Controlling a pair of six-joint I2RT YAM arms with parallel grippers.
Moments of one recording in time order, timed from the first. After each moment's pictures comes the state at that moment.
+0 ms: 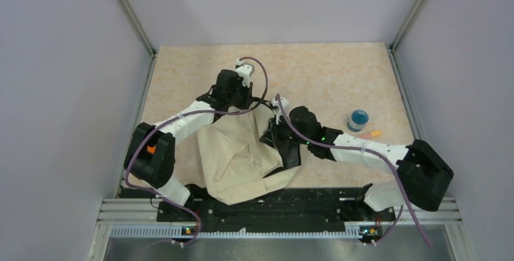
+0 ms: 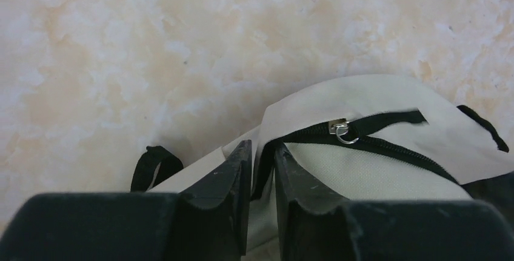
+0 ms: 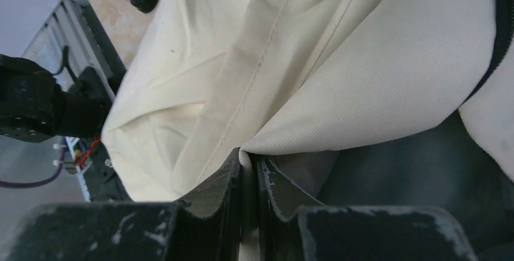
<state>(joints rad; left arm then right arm) -0.47 1.61 1.08 -0.06 0.14 -0.07 0.88 1.33 0.75 0.16 -0.22 0.38</state>
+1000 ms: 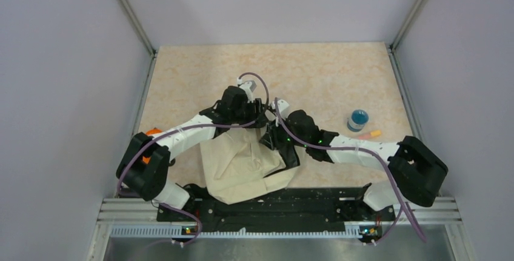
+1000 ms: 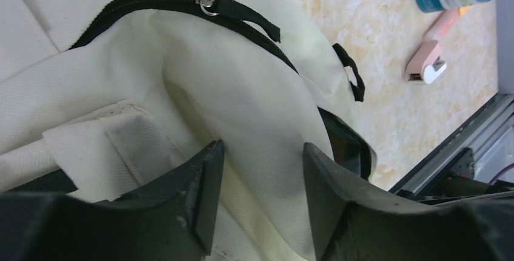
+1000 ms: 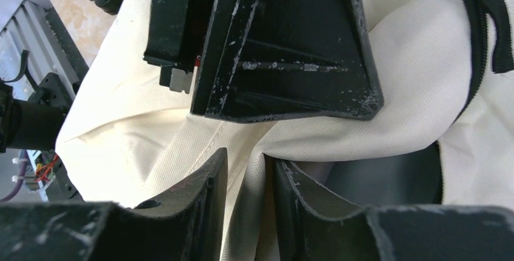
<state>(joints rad) -0.59 1.48 0.90 -0.09 0.24 -0.55 0.90 1.42 0.70 0.28 -0.15 0.36</state>
